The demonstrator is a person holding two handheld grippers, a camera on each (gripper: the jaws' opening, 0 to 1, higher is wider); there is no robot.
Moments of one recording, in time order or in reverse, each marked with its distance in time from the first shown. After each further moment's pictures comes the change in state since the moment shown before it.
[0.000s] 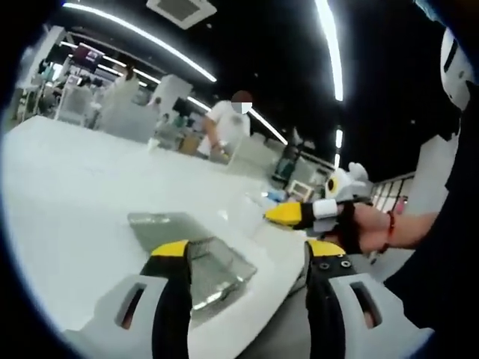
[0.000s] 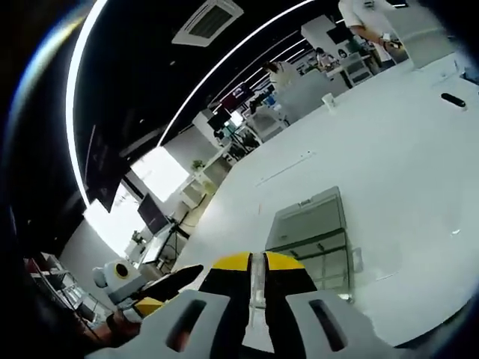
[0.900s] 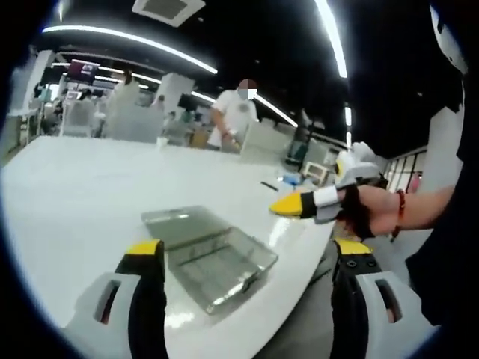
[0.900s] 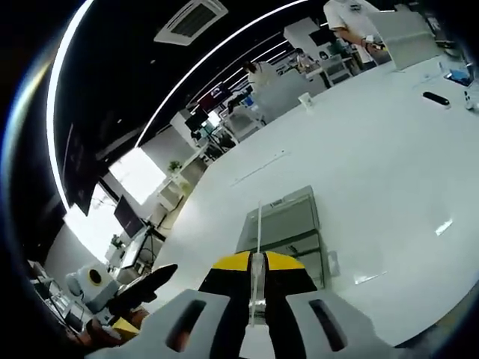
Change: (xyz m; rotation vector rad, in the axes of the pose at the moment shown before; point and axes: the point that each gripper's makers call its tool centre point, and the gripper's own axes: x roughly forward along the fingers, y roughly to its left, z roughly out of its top) left arm 0.007 0.011 -0.014 0.091 0.077 0.081; right arm 0.014 -0.034 -0.003 -0.009 0.000 -0.126
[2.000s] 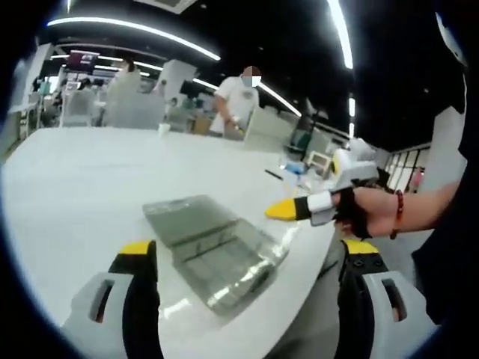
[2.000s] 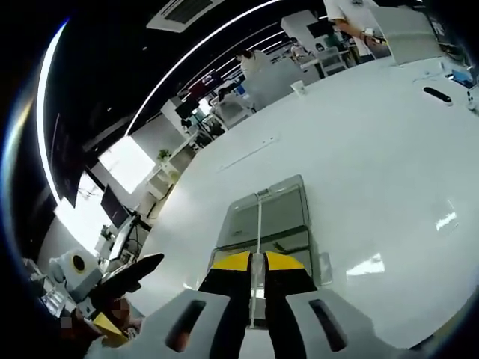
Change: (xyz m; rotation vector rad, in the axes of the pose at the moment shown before) left arm 0.016 0.018 -0.007 -0.008 0.074 0.004; right arm 0.028 -0.021 -0.014 -0.020 0.083 -0.062
